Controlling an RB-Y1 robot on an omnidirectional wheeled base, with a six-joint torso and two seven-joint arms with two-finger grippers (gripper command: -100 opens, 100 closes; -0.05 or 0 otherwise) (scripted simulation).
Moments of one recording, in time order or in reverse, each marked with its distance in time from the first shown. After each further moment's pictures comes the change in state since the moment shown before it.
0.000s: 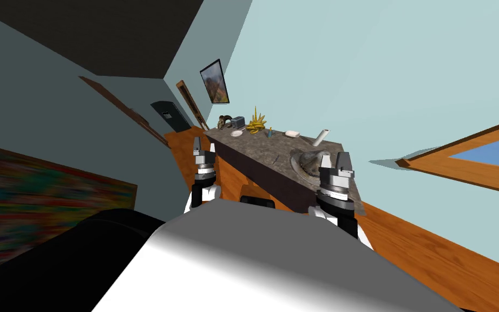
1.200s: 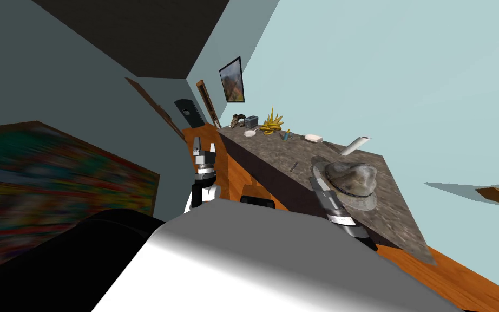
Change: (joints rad) left arm 0.000 0.000 0.000 0.000 0.000 0.000 0.000; right arm 0.310 -0.209 -0.045 0.064 0.268 0.012 0.184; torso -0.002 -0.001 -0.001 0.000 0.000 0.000
